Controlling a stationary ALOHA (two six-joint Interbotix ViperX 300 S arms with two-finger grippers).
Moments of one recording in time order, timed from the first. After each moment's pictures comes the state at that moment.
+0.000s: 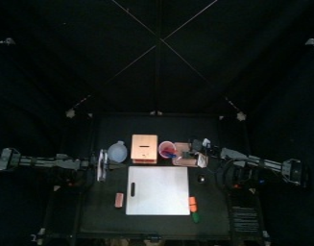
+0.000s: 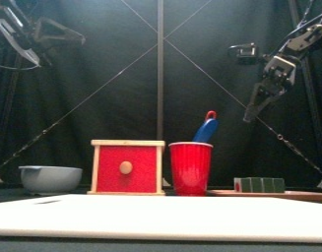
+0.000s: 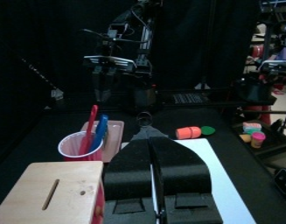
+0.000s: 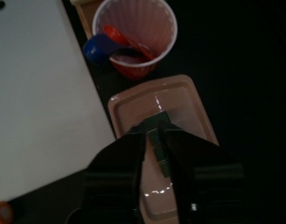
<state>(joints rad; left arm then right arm) 0.03 -0.85 1.21 0.04 -0.42 0.00 -0.40 -0.60 0.92 -0.05 0.46 -0.04</state>
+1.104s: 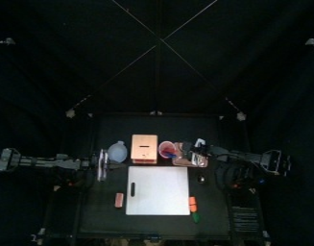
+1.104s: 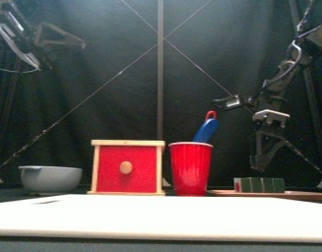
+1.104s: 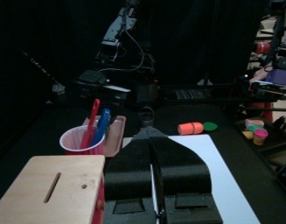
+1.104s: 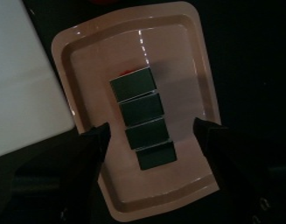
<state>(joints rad) 0.04 -0.85 1.23 0.04 -0.42 0.00 -0.47 -0.26 0.91 -0.14 0.46 -0.06</state>
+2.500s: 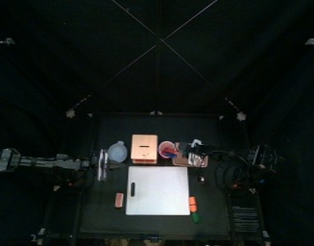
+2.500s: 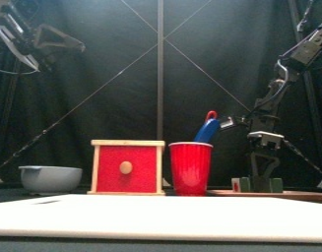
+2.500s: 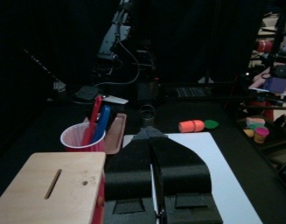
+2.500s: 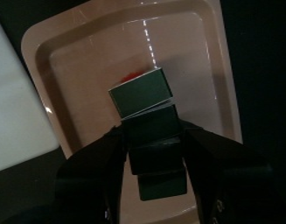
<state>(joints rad) 0.04 -0.85 1.23 0.04 -0.42 0.00 -0.49 -0.13 0.88 -0.13 0.42 -0.05</state>
